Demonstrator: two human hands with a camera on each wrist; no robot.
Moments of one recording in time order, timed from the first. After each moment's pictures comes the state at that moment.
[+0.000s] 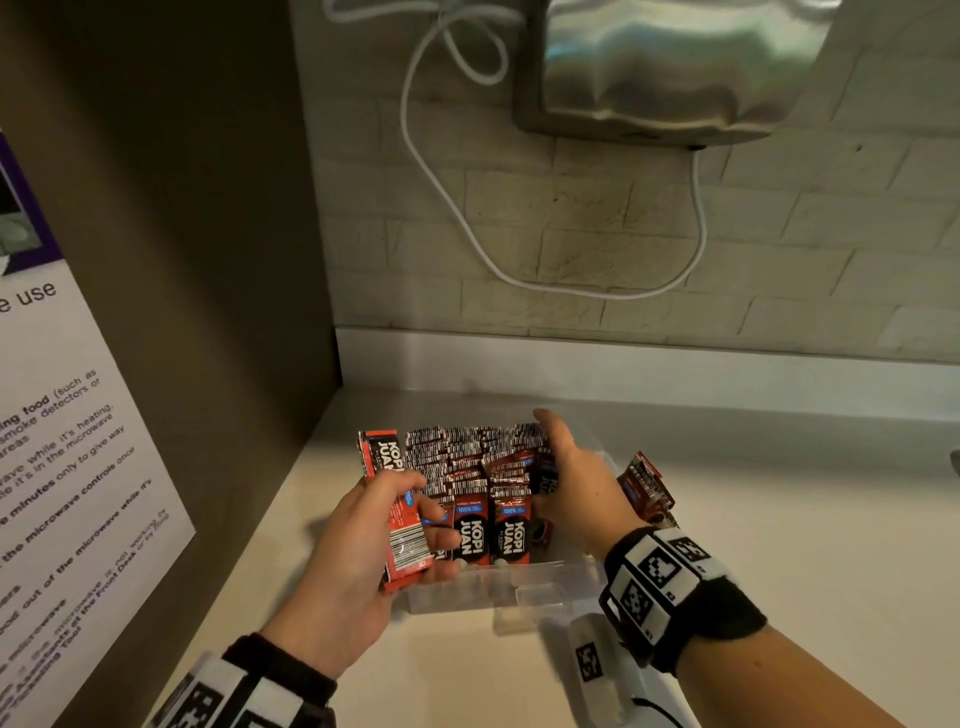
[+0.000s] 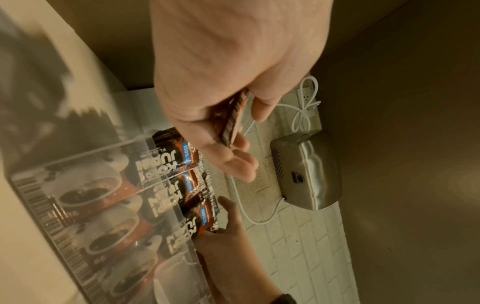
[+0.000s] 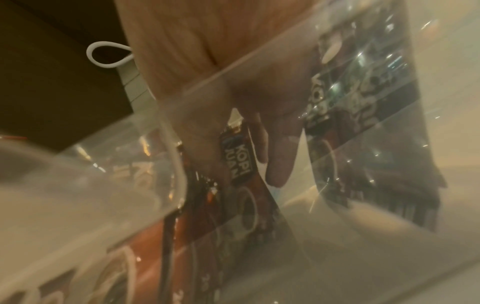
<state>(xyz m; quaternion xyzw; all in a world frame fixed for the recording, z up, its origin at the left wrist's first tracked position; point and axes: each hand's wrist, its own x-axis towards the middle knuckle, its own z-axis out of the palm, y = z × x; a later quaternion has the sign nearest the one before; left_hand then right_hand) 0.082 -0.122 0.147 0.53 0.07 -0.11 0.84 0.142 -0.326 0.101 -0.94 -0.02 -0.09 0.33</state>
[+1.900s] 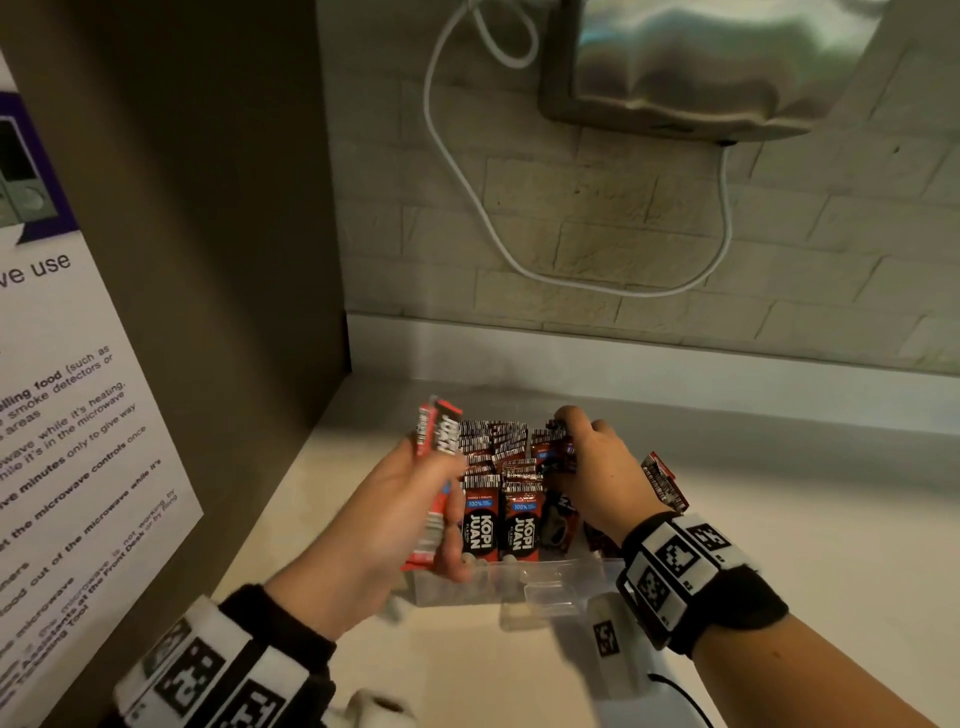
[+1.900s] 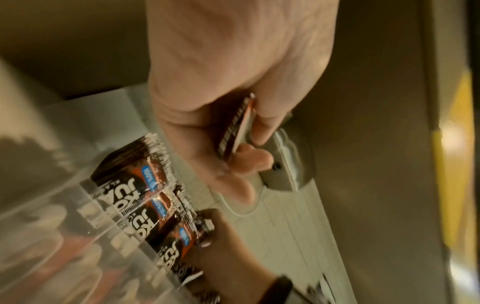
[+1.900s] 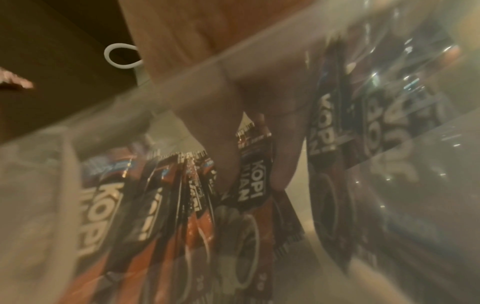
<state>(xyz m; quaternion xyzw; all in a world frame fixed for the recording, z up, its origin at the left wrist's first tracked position) 0.086 -0.122 0.159 0.64 -0.01 -0.15 0.75 0.148 -0.333 0.114 -0.97 0.00 -0.09 0.21</state>
